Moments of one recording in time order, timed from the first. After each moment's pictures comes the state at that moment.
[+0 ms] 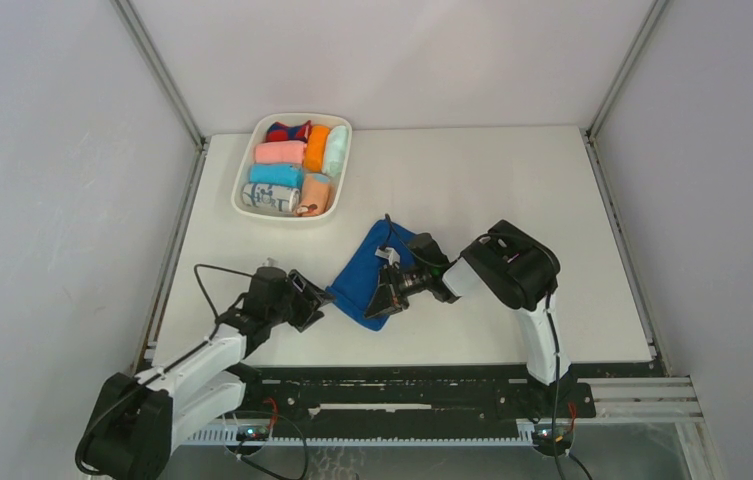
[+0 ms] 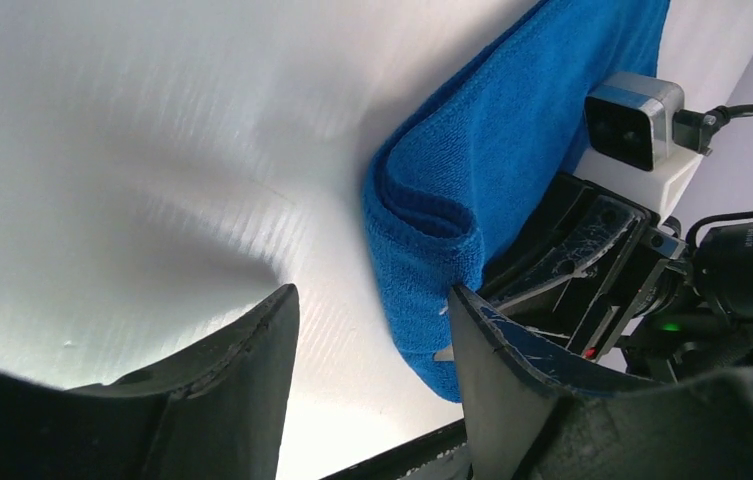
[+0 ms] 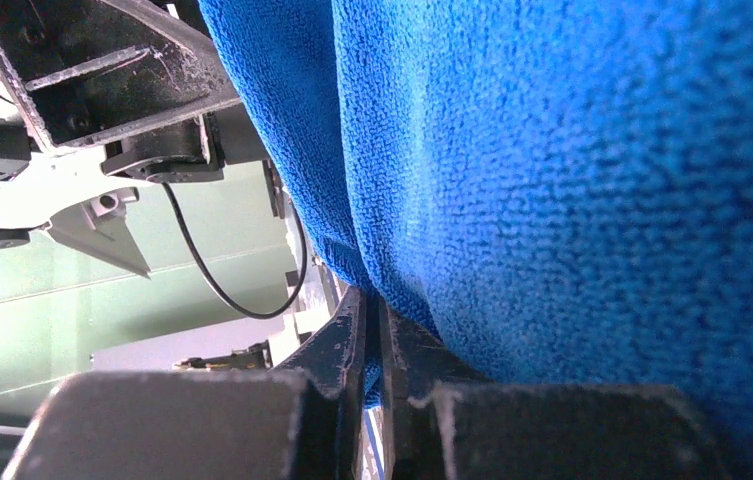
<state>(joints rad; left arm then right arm) -0.38 0.92 0.24 -0.10 0.15 -1.19 0.67 2.12 0.83 0.66 -1.03 0.96</state>
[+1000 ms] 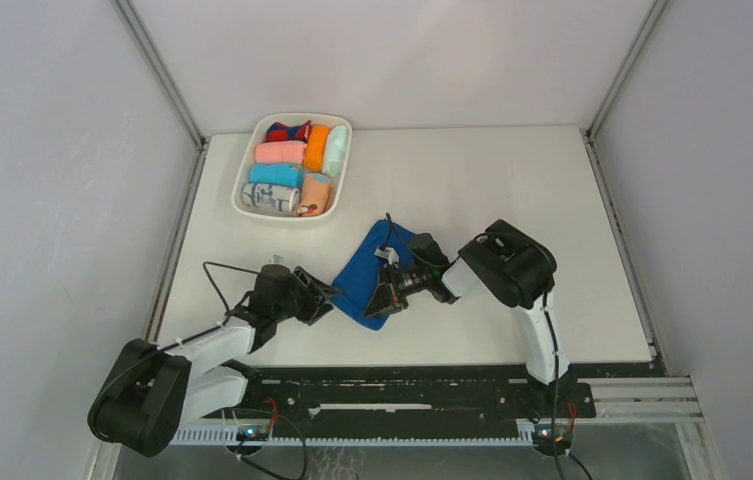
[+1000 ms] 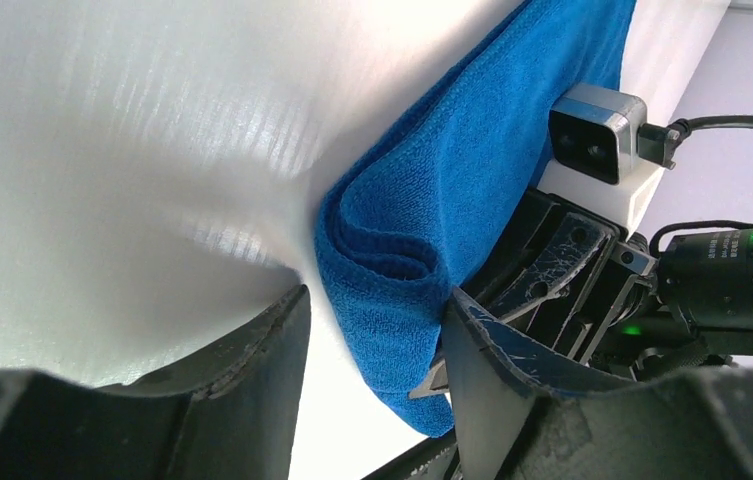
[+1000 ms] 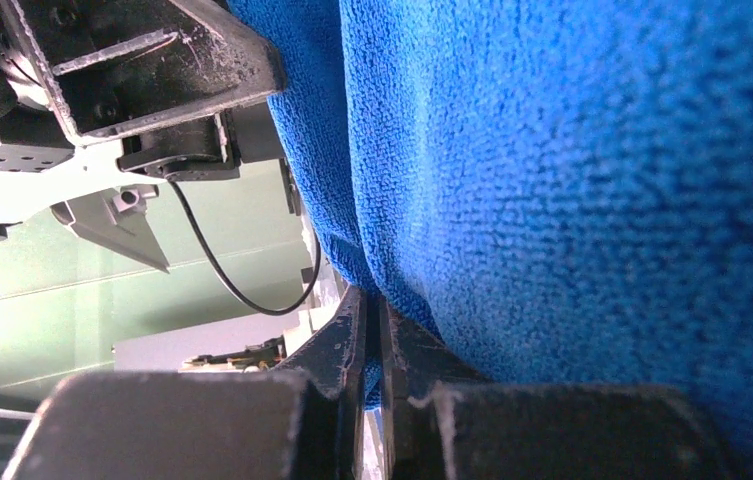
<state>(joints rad) -0.38 1.10 0.22 0.17 0.19 -1.23 0.67 2.15 0.83 0.72 -1.06 1.01</state>
